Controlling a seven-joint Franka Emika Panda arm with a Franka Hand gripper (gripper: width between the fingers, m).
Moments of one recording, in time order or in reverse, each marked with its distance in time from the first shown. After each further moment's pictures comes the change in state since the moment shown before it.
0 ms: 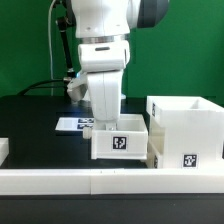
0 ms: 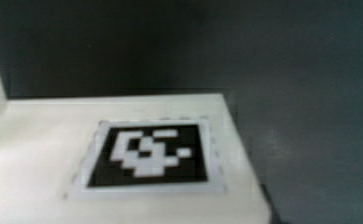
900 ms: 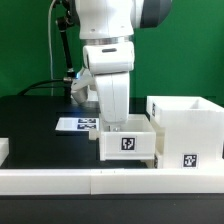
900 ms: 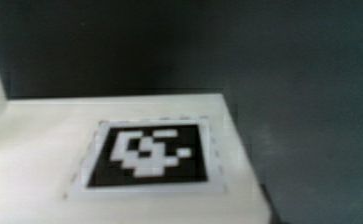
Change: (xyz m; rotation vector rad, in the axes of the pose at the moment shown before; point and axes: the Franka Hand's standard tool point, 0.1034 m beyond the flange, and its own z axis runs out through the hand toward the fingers) arm 0.006 -0.002 0.001 0.016 -0.001 -0.065
